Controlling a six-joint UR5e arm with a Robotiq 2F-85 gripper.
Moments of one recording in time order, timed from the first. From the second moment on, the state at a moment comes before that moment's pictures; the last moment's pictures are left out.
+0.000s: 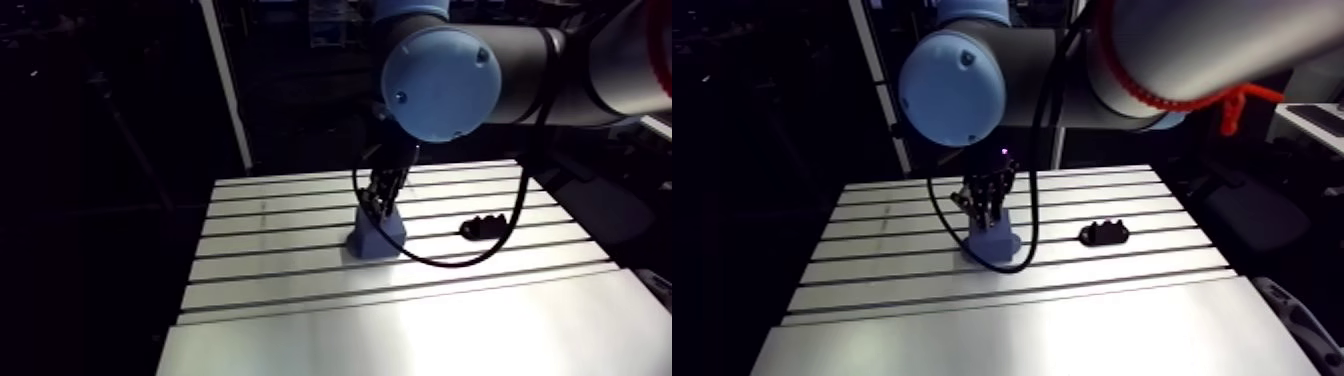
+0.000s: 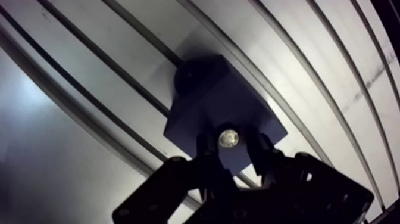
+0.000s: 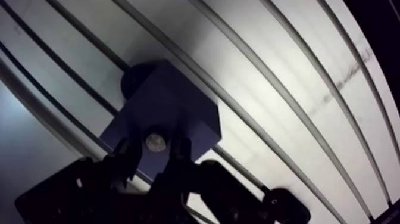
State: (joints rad) arm -0.14 -1.30 1.94 -2.16 -1.59 -2.50
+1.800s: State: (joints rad) arm -0.14 -1.29 1.94 -2.16 -1.59 -2.50
